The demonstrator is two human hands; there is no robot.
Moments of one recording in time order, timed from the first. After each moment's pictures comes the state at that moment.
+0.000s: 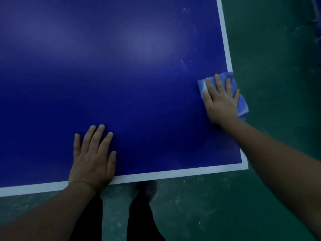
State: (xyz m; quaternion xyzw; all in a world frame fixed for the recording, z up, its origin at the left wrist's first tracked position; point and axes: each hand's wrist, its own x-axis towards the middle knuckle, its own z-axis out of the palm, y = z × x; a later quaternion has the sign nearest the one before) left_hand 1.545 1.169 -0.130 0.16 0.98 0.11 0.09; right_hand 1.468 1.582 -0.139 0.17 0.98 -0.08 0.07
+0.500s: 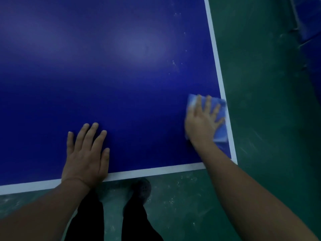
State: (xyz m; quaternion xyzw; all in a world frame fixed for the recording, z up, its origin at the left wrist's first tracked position) left_hand 1.546 1.170 -0.130 0.16 0.98 0.11 0.09; right_hand 1.515 1.506 -0.137 0.34 0.93 -0.12 0.06
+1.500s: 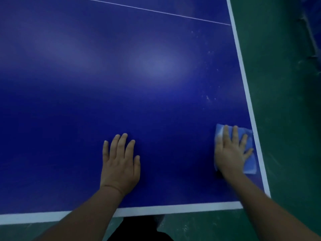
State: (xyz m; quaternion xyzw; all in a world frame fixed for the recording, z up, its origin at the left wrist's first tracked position) left_hand 1.482 1.155 -0.123 0.11 0.98 0.13 0.07; right_hand 1.493 1.491 -0.133 0.33 0.93 -0.10 0.09
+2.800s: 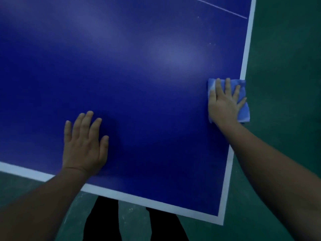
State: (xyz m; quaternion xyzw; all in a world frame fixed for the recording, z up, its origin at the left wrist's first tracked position) left_hand 1.505 1.227 -0.116 -0.03 0.99 0.10 0.00; right_hand 1.330 1.605 -0.133 0.12 0.99 -0.11 0.07
